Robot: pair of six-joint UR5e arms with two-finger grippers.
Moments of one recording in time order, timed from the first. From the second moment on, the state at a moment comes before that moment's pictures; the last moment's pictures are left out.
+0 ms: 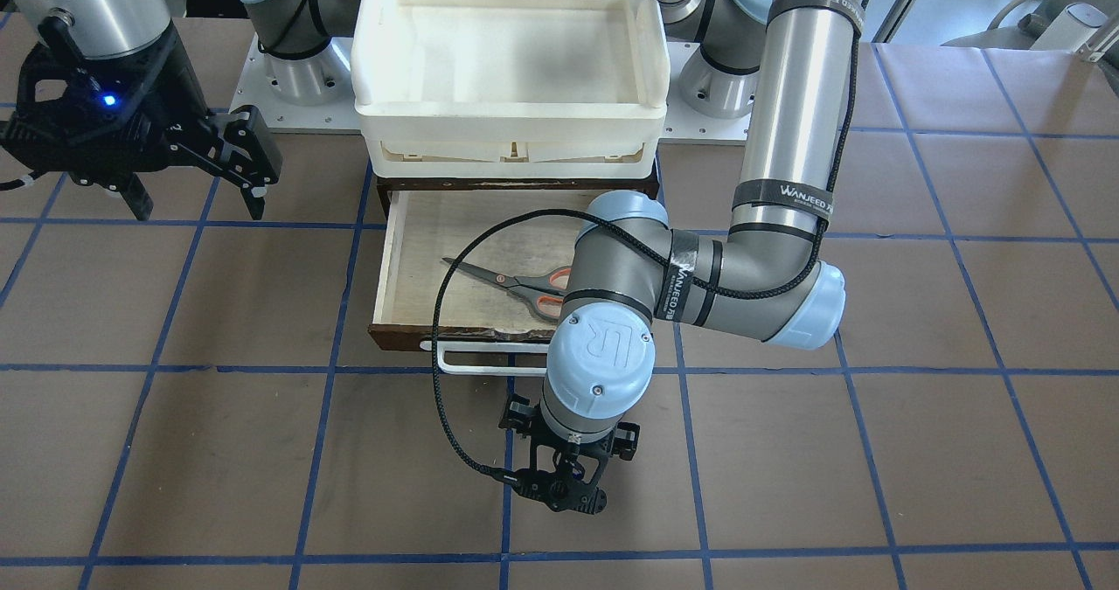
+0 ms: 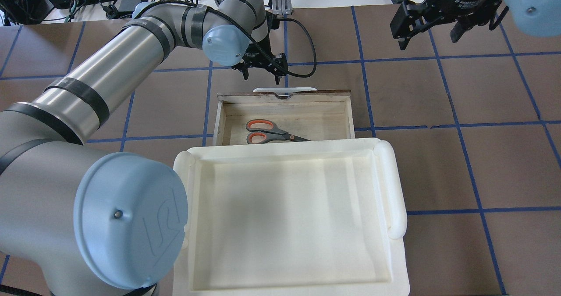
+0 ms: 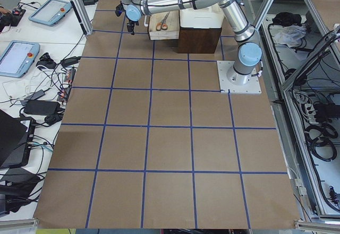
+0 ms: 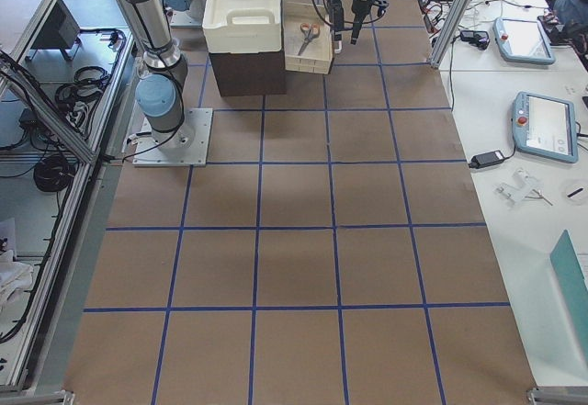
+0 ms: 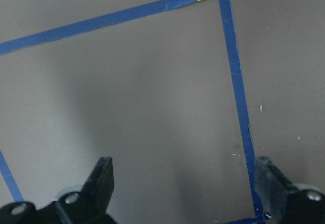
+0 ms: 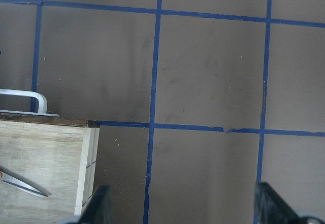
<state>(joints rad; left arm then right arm) -1.81 -2.27 -1.22 -1.28 1.53 0.00 1.55 -1.53 1.50 -1.68 -1.61 -0.10</state>
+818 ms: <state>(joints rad) -1.81 -2.23 -1.23 -1.41 1.49 0.00 1.54 -1.56 1.50 -1.65 -1.61 -0.09</state>
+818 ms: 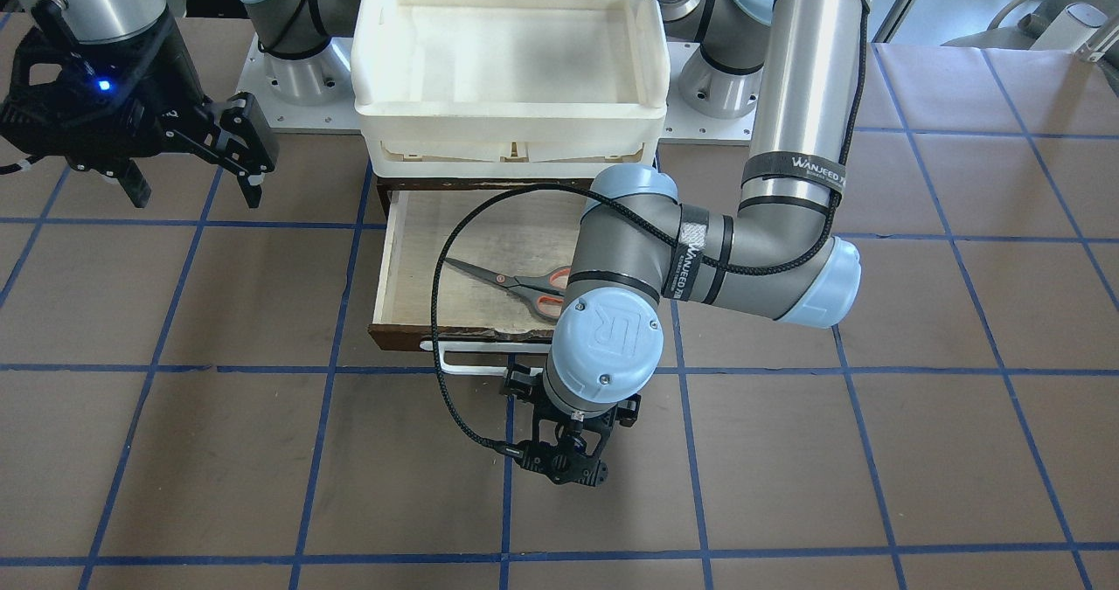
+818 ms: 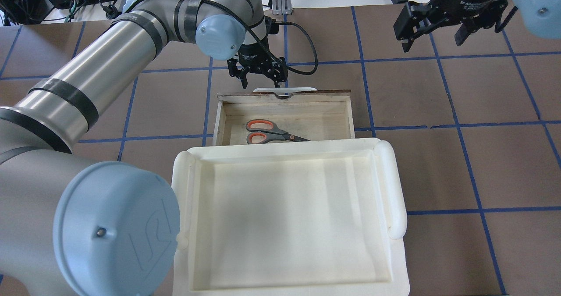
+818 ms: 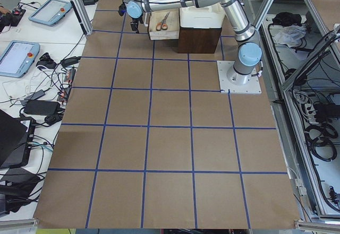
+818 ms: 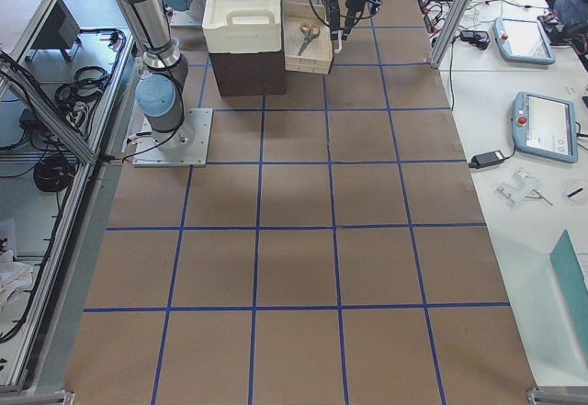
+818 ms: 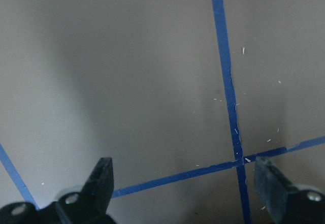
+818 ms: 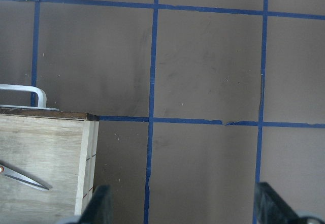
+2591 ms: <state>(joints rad) -1.79 -2.11 -1.31 -1.53 1.48 0.00 1.54 -1.60 1.54 -1.60 -1.61 0.10</state>
